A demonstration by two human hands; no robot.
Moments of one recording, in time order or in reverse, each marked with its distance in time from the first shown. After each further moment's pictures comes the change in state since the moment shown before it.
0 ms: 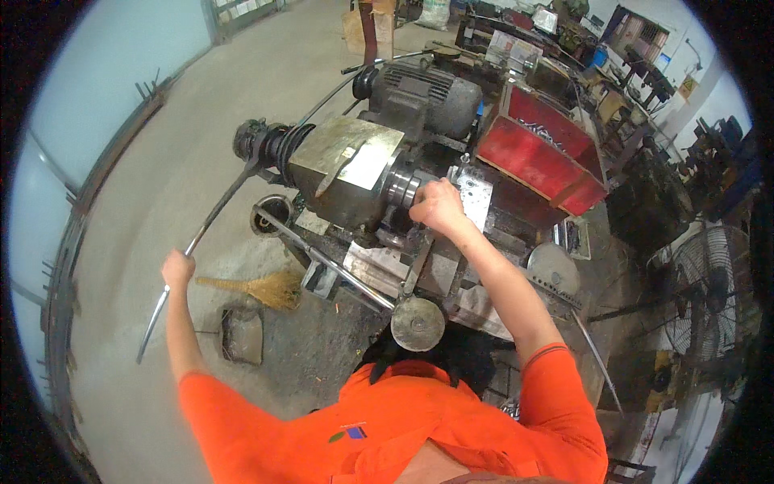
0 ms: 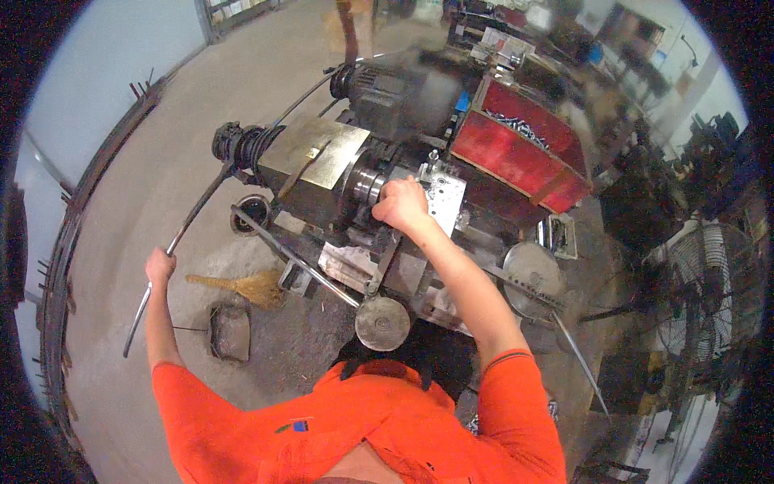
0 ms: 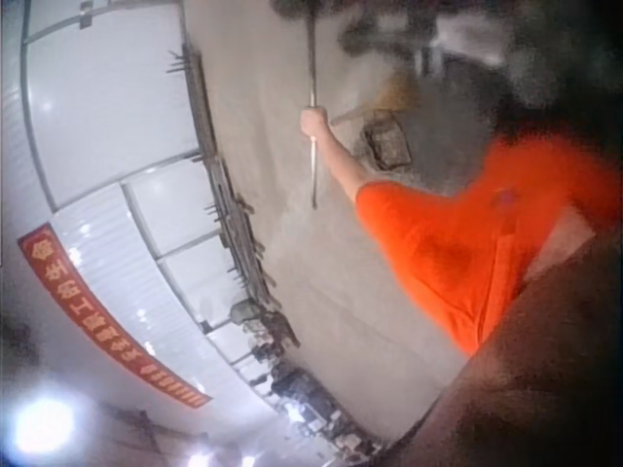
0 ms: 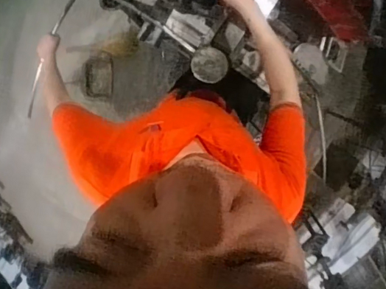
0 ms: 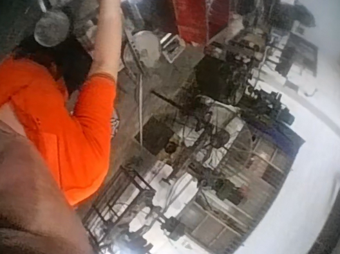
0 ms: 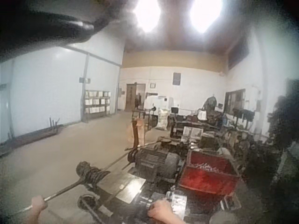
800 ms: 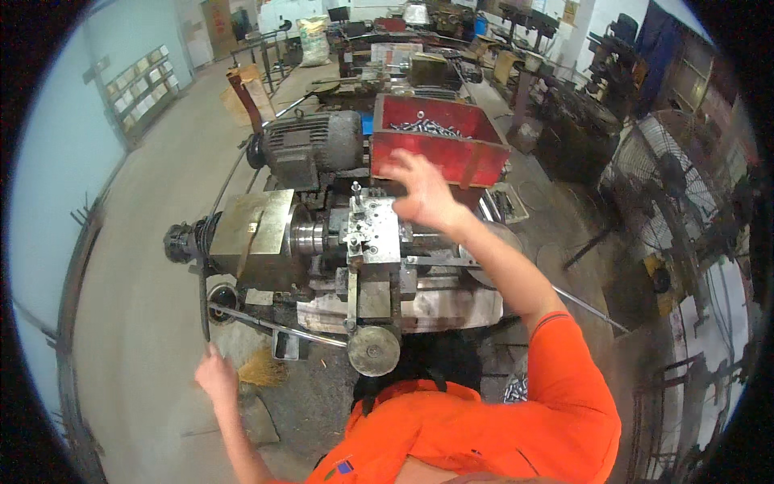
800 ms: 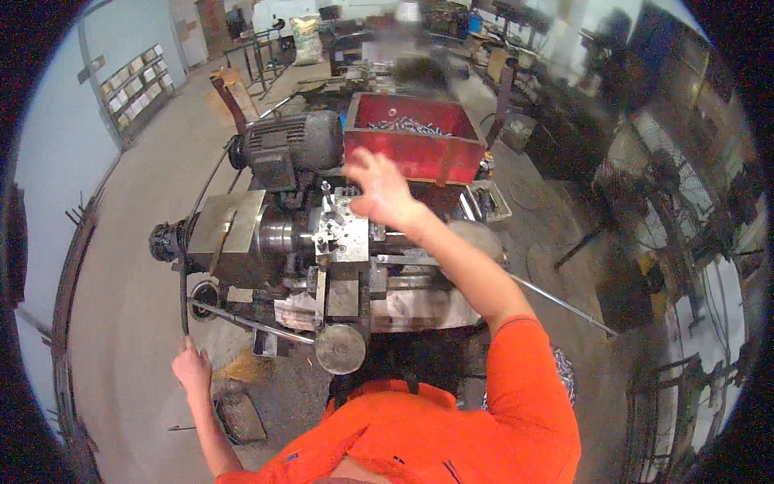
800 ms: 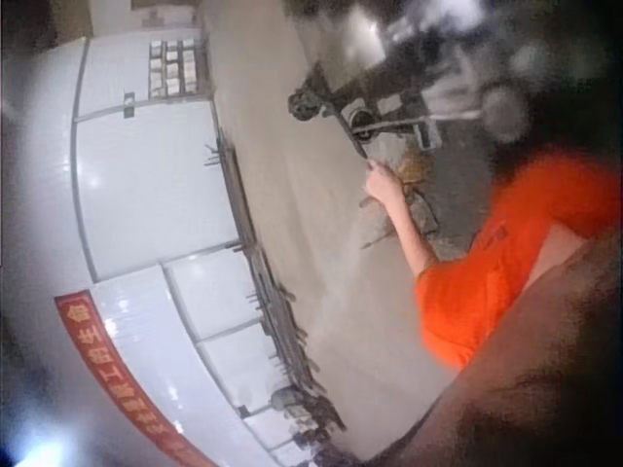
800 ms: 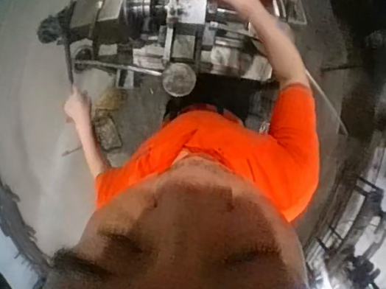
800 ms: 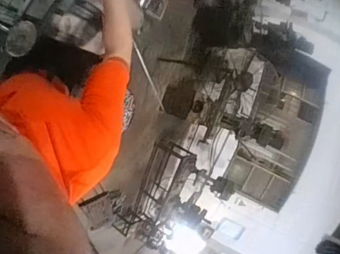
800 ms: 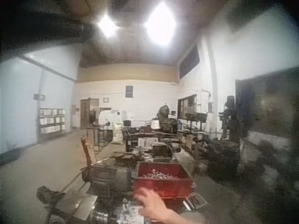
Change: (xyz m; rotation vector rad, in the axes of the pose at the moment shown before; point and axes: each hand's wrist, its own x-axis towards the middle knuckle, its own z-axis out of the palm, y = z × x) left_hand -0.162 0.147 -0.078 -0.056 0.151 0.492; right_hand -0.062 0.078 -0.127 -0.052 0.479 -0.175
